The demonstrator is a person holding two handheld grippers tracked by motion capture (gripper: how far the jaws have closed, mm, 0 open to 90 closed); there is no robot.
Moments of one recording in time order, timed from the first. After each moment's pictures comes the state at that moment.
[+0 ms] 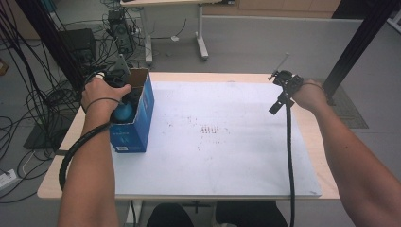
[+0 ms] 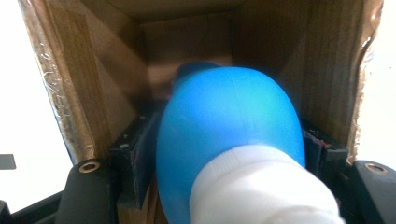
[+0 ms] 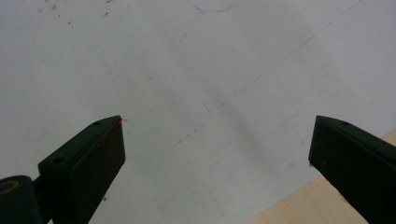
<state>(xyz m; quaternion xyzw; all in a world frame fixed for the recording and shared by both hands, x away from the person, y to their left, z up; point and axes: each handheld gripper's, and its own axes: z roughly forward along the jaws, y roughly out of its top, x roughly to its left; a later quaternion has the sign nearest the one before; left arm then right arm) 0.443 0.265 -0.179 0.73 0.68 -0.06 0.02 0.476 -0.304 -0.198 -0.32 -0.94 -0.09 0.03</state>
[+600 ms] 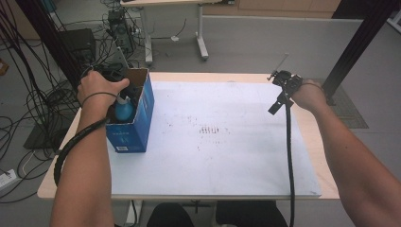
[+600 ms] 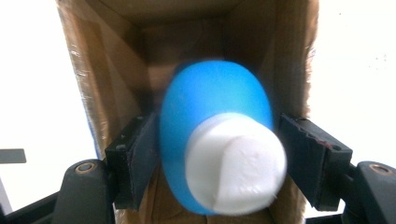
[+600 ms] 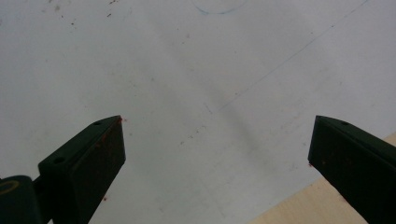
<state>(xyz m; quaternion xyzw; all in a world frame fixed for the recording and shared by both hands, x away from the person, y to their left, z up) 0.439 0.263 -0.149 0.73 0.68 -0.05 0.03 0.475 -0.303 -0.197 -0.31 -0.94 -0.09 0.03</state>
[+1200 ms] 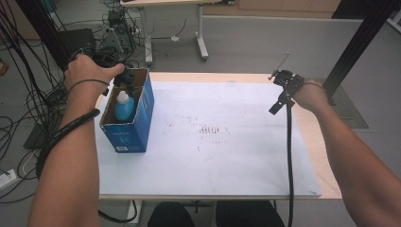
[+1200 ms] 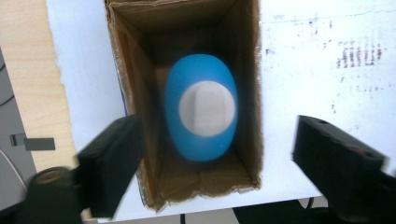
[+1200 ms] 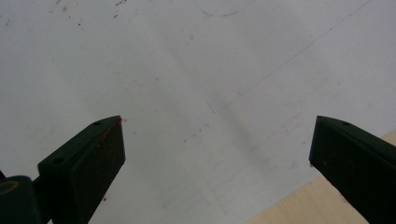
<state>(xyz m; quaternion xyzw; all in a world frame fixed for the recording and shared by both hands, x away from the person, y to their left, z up) 0.422 0.256 -0.093 0.74 0.67 -0.03 0.04 0.468 -0.303 -0.191 -0.31 -0.95 -0.10 0.02</state>
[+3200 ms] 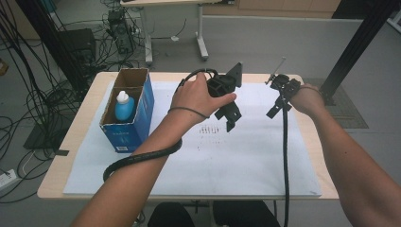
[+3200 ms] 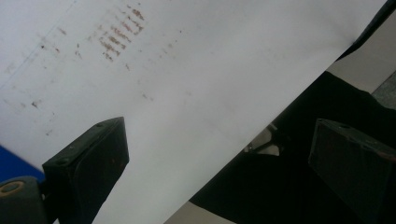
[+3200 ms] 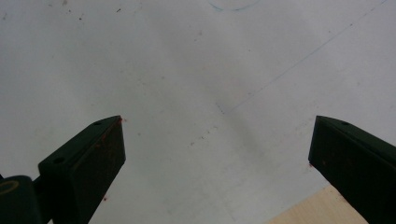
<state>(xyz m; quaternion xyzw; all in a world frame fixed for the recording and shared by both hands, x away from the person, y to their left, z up) 0.386 -0.004 -0.118 0.92 0.38 -0.10 0.04 0.465 -0.296 -0.203 -0.31 -0.95 -0.09 0.03</state>
